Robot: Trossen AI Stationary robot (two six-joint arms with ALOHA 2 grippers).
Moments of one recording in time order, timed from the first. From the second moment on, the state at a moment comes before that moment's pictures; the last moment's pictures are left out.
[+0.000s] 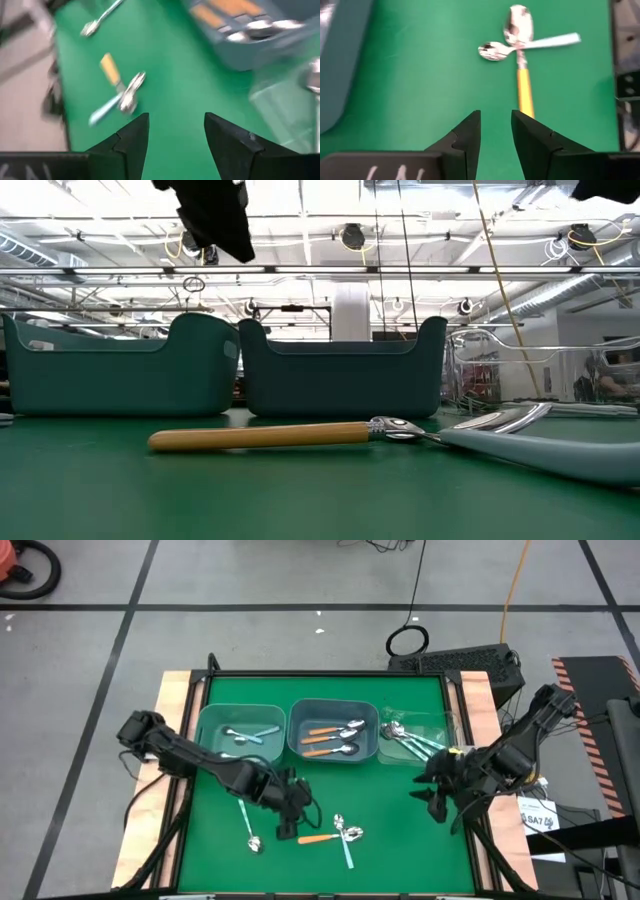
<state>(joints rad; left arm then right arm) -0.39 1.68 1.31 -0.65 -0.10 -0.45 0.76 0.98 0.99 -1.00 0.51 1.10</state>
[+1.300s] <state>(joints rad) -0.54 1.83 1.23 -0.23 -0.30 -0.67 0.76 1.20 0.99 -0.80 0.60 1.29</state>
